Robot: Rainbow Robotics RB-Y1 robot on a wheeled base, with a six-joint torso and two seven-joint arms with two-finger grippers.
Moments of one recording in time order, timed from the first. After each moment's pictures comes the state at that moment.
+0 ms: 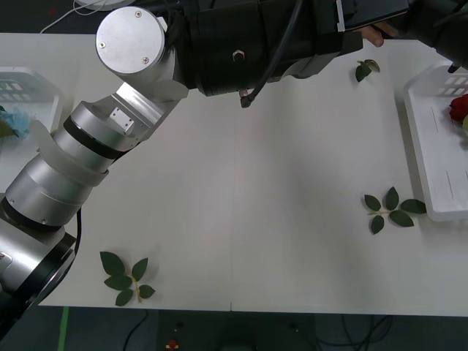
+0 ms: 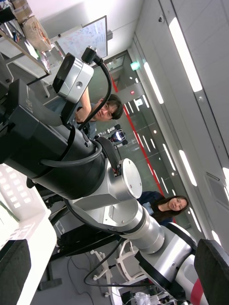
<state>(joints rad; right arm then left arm) -0.66 -1.10 0.45 -1.55 -2.32 0.17 2.69 -0.85 0.33 -0.43 -1.61 1.89 0.71 -1.68</state>
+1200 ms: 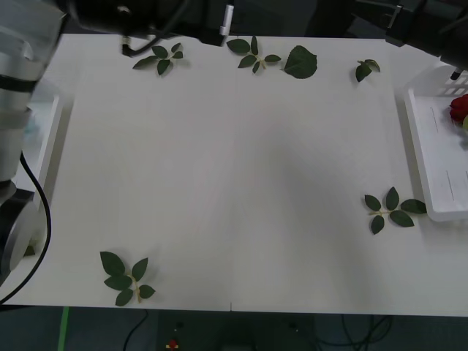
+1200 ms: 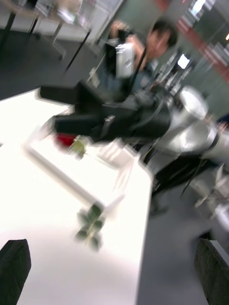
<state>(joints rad) -0.66 -1.14 0.45 -1.55 -2.45 0.40 2.69 -0.94 0.46 -0.03 -1.63 1.55 1.41 -1.79</state>
